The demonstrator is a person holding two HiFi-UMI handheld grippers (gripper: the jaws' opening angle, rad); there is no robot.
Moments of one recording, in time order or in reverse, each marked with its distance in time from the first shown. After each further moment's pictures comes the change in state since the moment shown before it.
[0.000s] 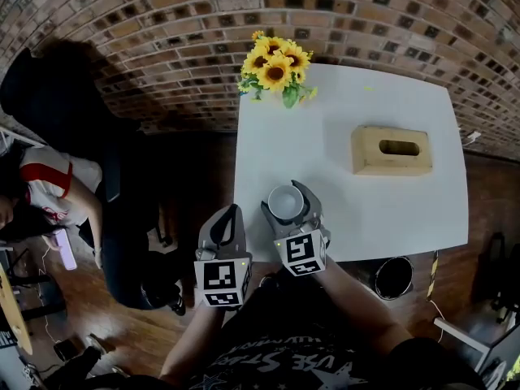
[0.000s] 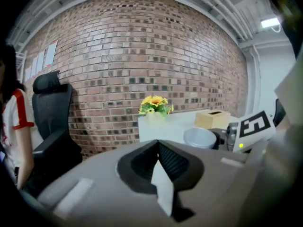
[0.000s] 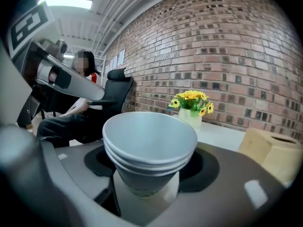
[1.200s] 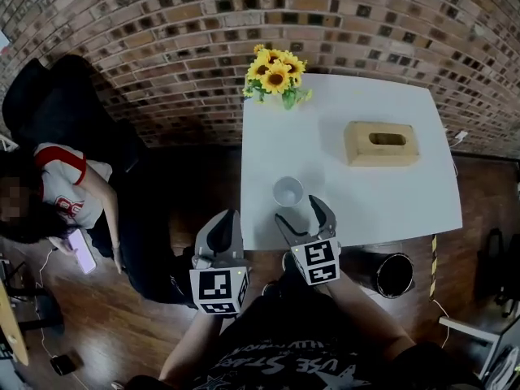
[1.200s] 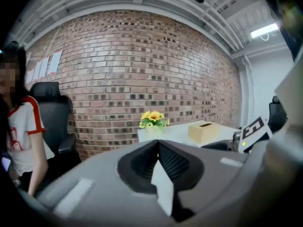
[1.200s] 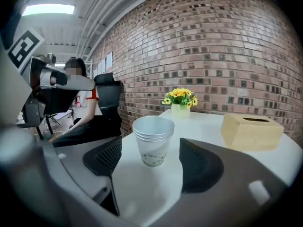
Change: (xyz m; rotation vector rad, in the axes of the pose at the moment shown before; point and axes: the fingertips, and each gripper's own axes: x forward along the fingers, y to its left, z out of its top) left arm -0.071 0.000 0.032 -0.012 -0.150 -0.057; right arm -0.067 0.016 -0.012 0.172 0.043 -0.074
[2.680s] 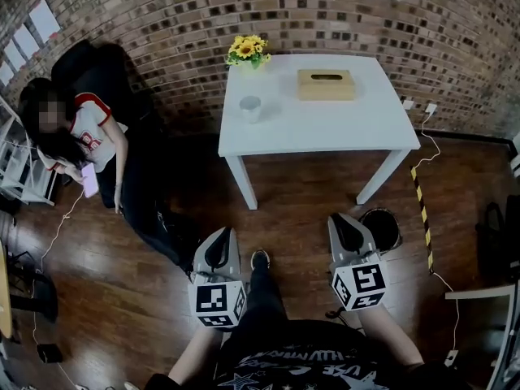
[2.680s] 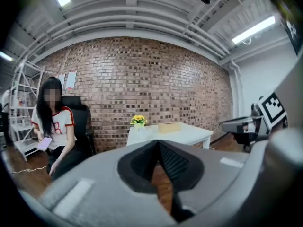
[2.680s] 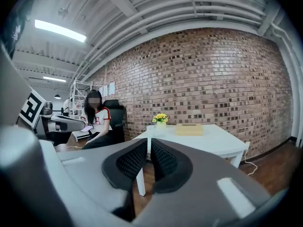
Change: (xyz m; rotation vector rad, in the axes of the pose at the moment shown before) left arm -0.325 -0.188 -0.066 0.028 -0.084 0.021; right arm -0.431 0.047 -0.055 0.080 -0.257 -0.141
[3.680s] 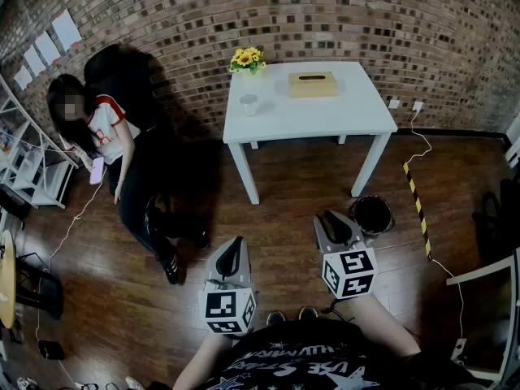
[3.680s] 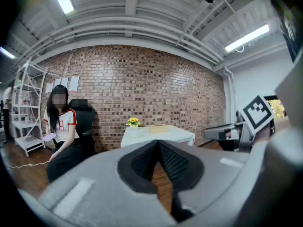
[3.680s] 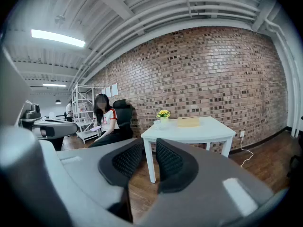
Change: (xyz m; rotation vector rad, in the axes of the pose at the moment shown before) left arm -0.151 -0.083 0.006 -0.028 -0.014 -0.039; right arm -0.121 0.051 -0.007 0.079 0.074 0.010
